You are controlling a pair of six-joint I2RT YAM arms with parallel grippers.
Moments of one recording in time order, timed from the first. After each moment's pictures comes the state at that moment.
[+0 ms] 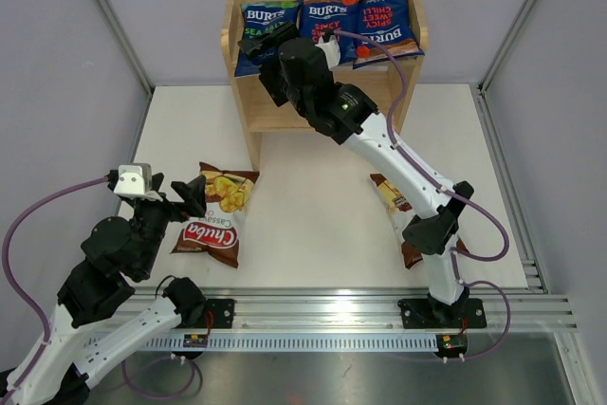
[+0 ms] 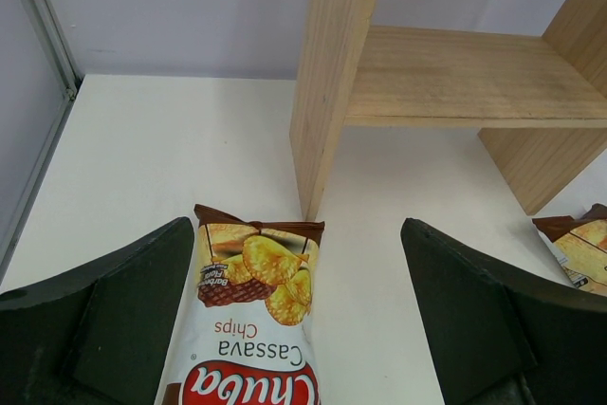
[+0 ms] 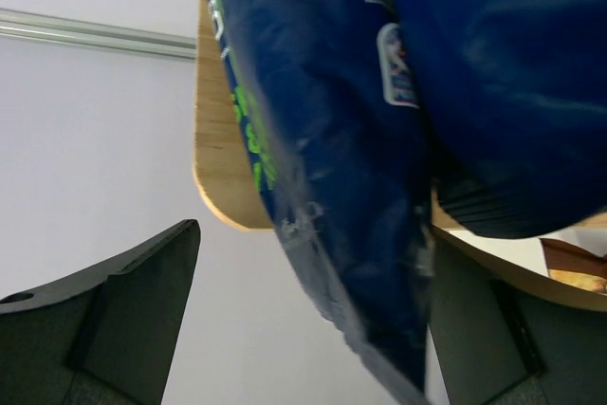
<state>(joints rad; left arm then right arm) -0.78 0.35 0.91 -0.57 -0.63 -0.15 0.89 2.03 2.44 -0.56 0.46 1.37</state>
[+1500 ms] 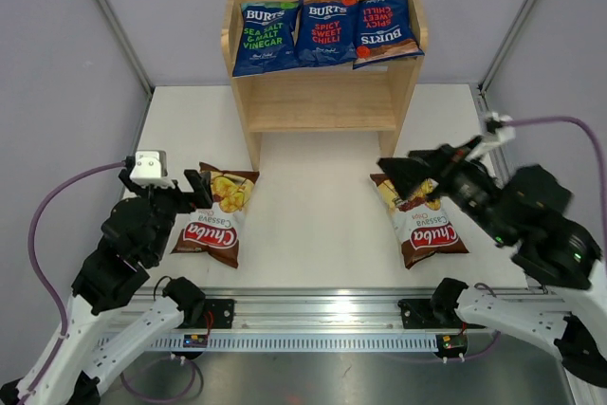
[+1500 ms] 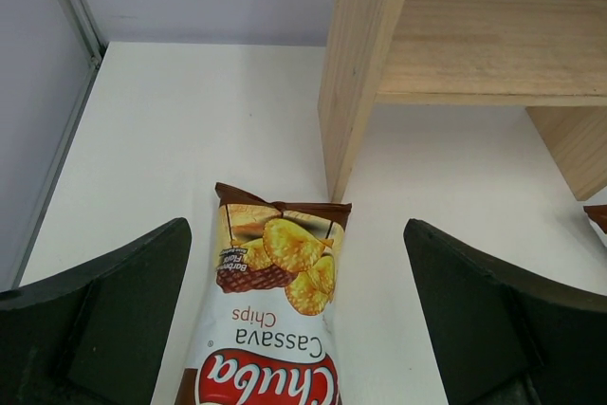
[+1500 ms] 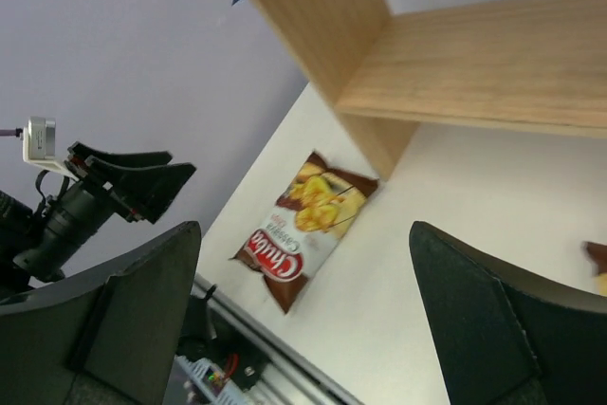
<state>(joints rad) -0.64 0.46 0.91 -0.58 -0.54 -0.16 0.92 0.84 1.38 -0.58 0.24 0.56</state>
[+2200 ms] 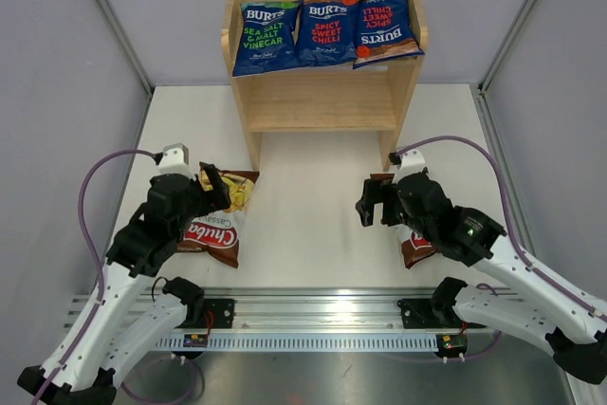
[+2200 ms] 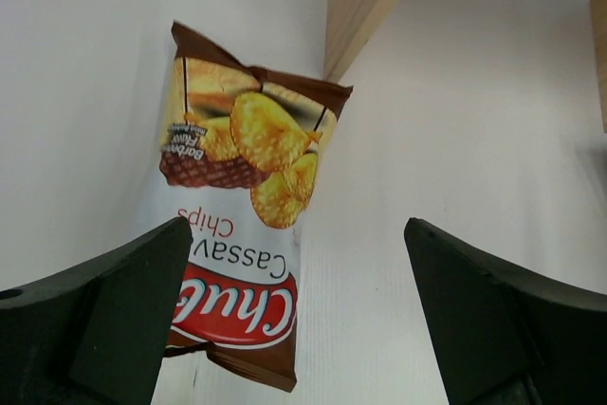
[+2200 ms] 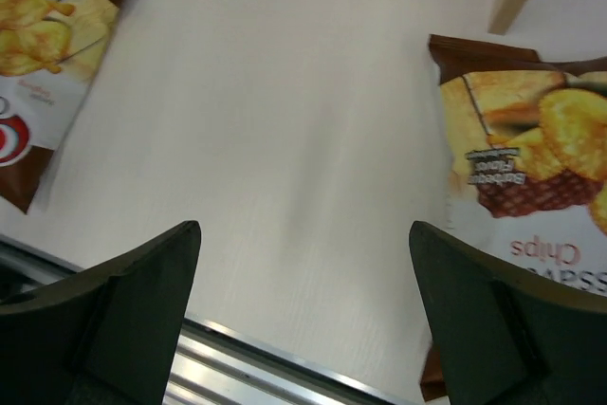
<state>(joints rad) -0.44 0.65 0.85 -0.72 -0.33 -0.44 0.85 0.86 0.95 -0.71 0.36 0.48</state>
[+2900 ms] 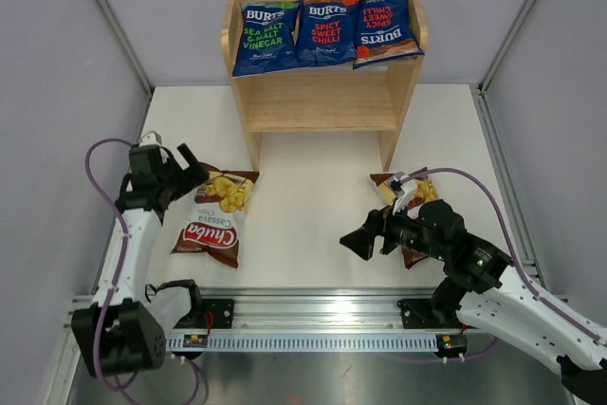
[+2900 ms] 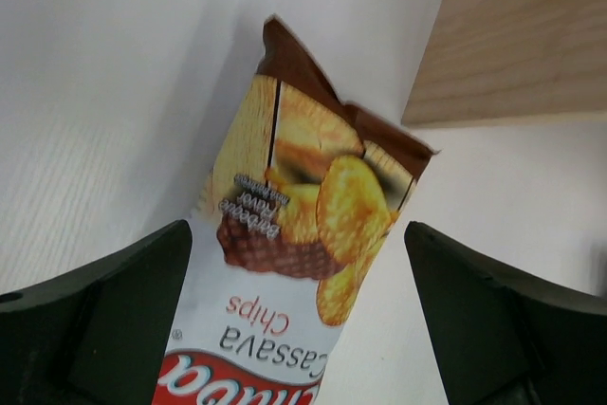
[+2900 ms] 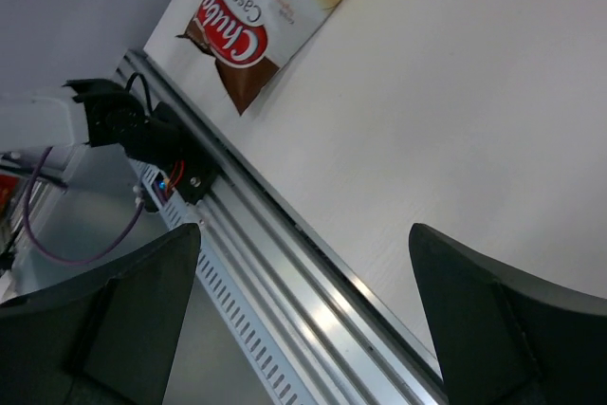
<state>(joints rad) 0.11 0.96 0.73 -0.48 0.06 -0.48 0.84 0.57 0.62 -0.40 -0.13 0.57</state>
